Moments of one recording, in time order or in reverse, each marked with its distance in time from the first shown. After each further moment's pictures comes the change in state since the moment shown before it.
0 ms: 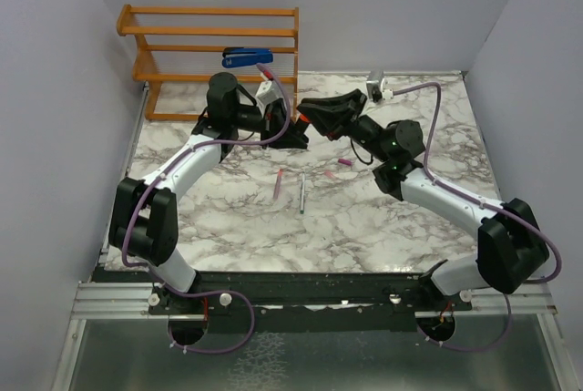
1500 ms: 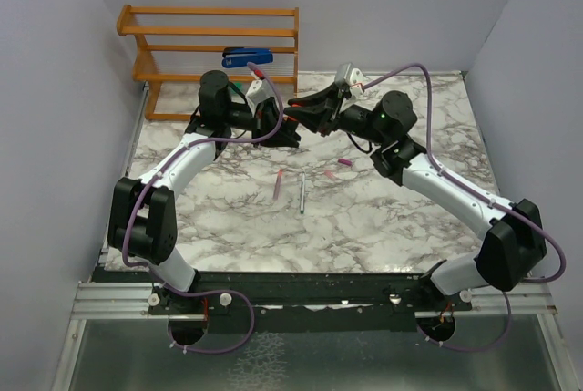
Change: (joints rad) left arm 0.056 0.000 0.000 0.000 0.073 0.024; right arm 0.024 0.026 0.229 -0.444 -0.183 -0.386
